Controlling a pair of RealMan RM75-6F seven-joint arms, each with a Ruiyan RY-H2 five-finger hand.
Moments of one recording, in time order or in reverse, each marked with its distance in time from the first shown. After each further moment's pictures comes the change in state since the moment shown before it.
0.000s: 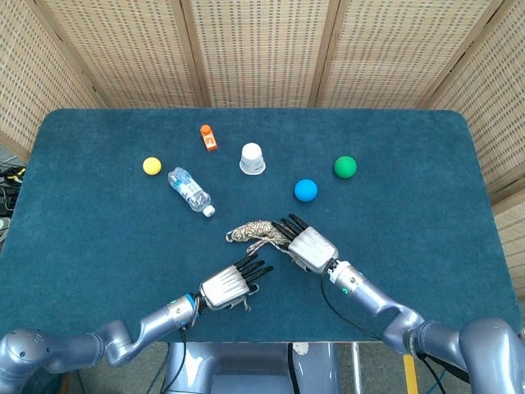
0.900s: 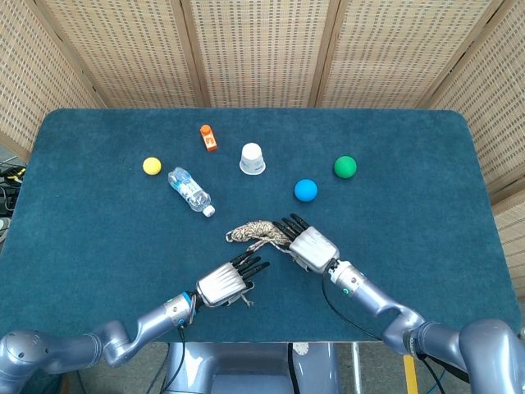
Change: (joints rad) left arm 0.009 0.011 -0.001 -0.003 -0.007 0.035 0.003; right arm -0.007 0.000 0.002 0.006 0.001 0.007 0.001
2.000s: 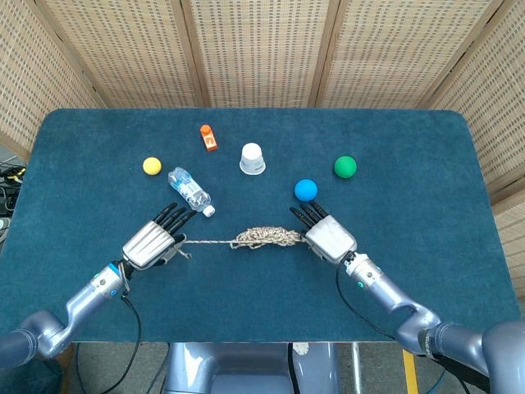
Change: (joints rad) left arm 0.132 0.287 -0.002 0.065 -0.048 0.193 -0.158; right arm -0.034 0.105 0.032 -0.069 0.051 0.022 -0.109
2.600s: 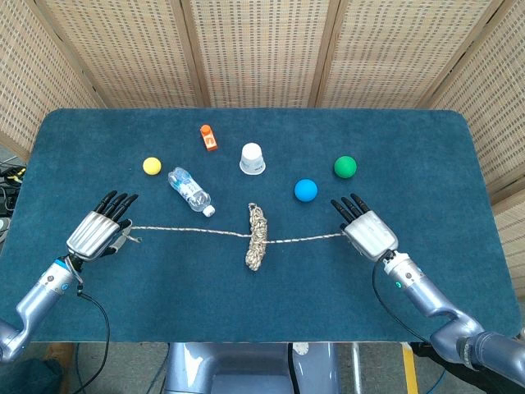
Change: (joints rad) left arm 0.121 -0.003 0.017 0.306 -0.031 0.073 -0.240; right arm -0.086 0.170 -0.034 -0.059 0.016 0.041 -0.050
